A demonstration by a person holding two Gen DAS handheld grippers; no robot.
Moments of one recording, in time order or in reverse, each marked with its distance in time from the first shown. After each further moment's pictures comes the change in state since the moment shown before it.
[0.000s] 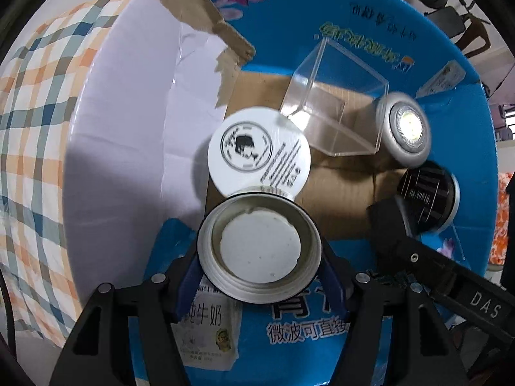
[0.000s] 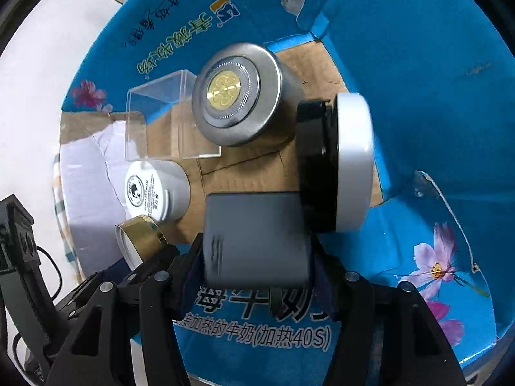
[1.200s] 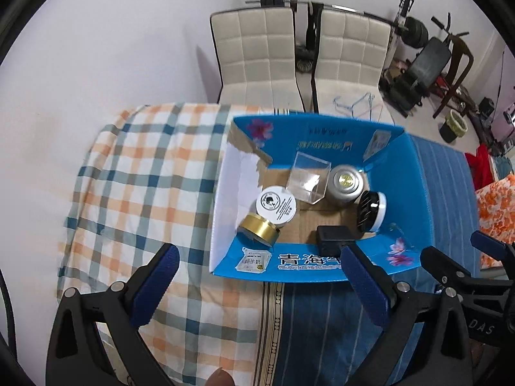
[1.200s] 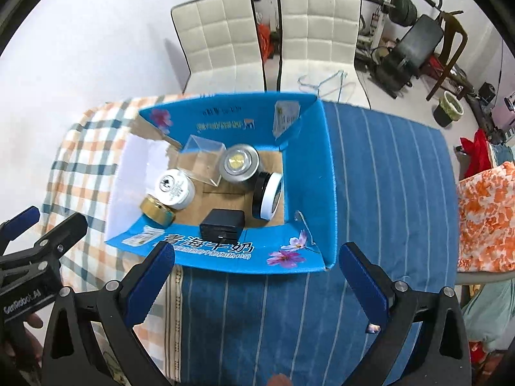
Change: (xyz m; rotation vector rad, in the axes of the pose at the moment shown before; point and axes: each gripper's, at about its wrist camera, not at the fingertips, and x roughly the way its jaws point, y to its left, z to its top) left arm -0.200 -0.039 -0.085 0.055 -0.410 0.198; right arm -0.221 0.022 -0.096 -0.334 -0.348 -0.242
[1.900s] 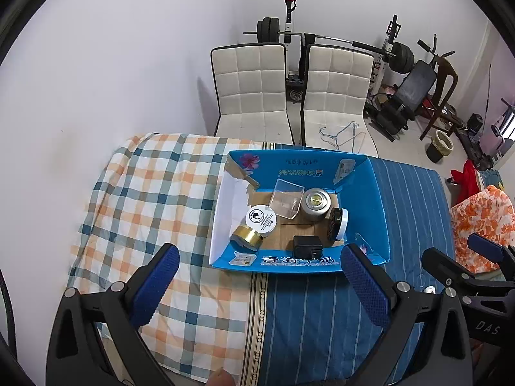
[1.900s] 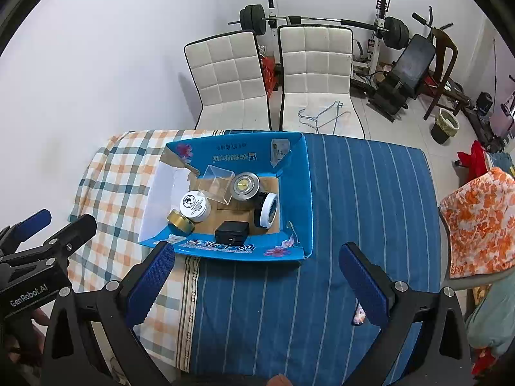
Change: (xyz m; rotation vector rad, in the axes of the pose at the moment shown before) left arm -0.087 -0.018 -0.013 -0.009 -0.114 -0.022; right arm -0.114 -0.024 -0.025 0.018 -0.129 0.051
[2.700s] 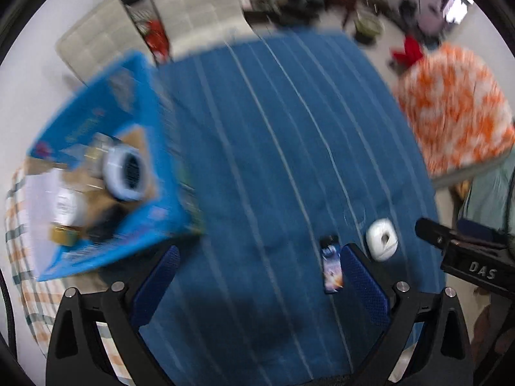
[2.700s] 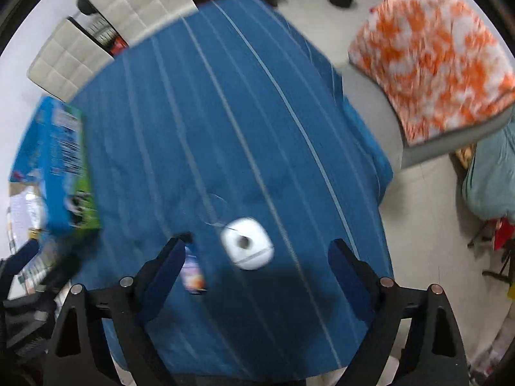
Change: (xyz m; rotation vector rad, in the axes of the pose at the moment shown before) left arm 0.174 -0.325 -0.091 0.413 0.345 -0.155; right arm 0.133 -0.352 -0.129 0.507 0.337 -0.164
